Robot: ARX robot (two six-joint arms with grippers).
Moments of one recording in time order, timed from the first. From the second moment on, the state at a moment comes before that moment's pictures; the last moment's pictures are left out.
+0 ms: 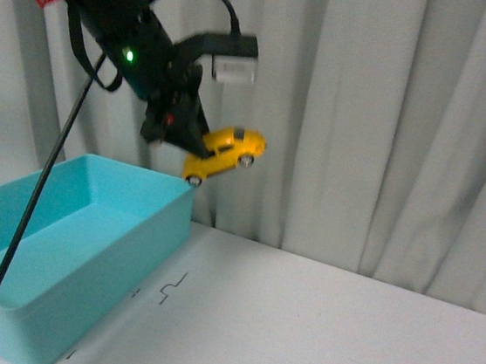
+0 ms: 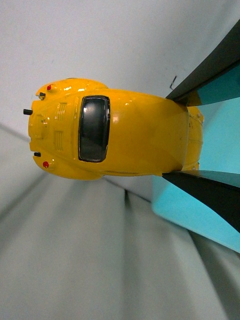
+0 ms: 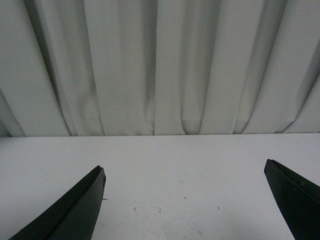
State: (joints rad) left arm 0.10 1.91 1.67 -0.73 0.33 1.17; right arm 0.00 0.00 0.01 0.00 0.00 -0.01
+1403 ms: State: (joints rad) left arm 0.40 2.23 1.62 -0.59 -0.11 0.40; right arm 0.00 0.00 0.01 0.00 0.00 -0.01
